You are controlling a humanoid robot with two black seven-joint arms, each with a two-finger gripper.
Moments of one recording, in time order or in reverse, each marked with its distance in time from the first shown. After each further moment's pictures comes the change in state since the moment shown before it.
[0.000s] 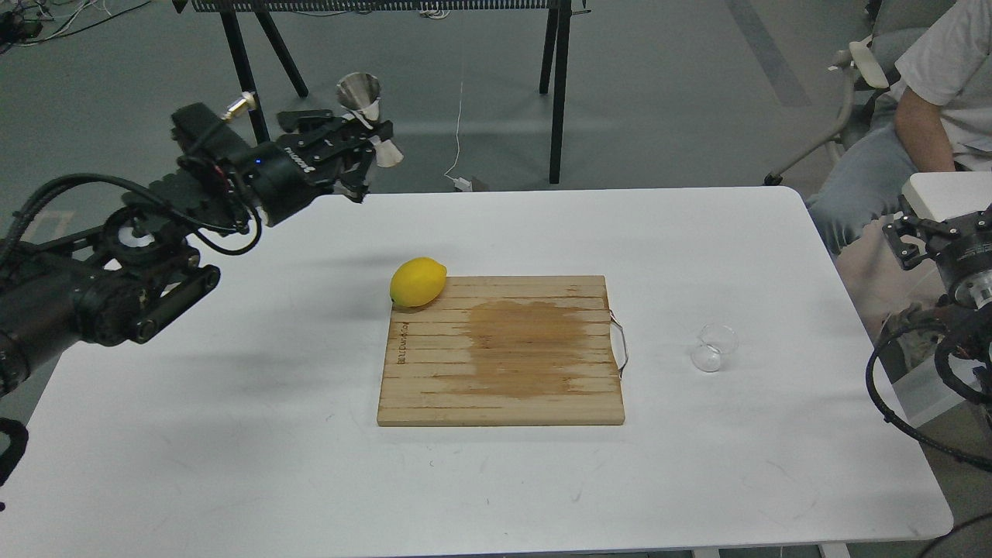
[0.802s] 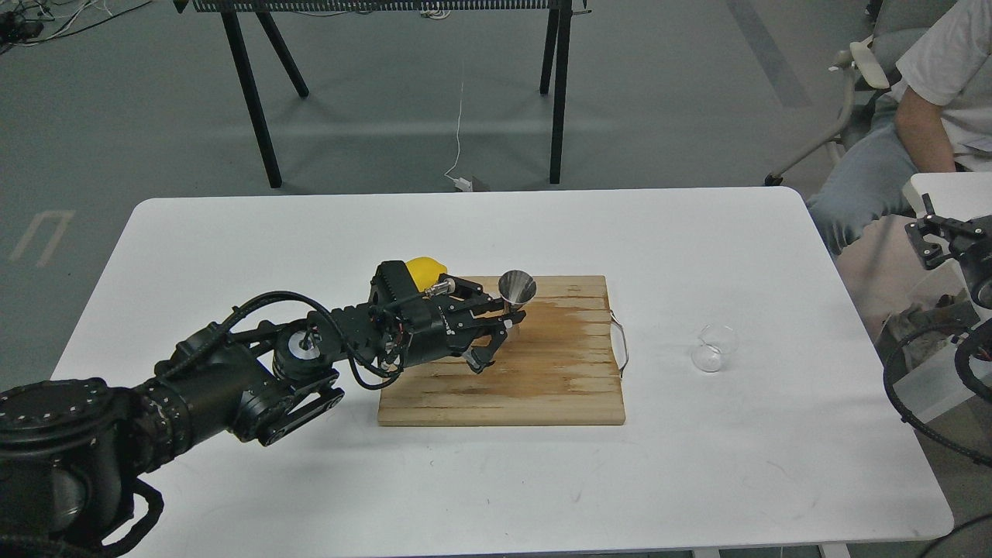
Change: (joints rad) left arm 0.153 -0.272 0.226 0.162 0.132 0.015 0.050; right arm -0.010 -0.025 0.027 0.009 0.002 0.000 0.002
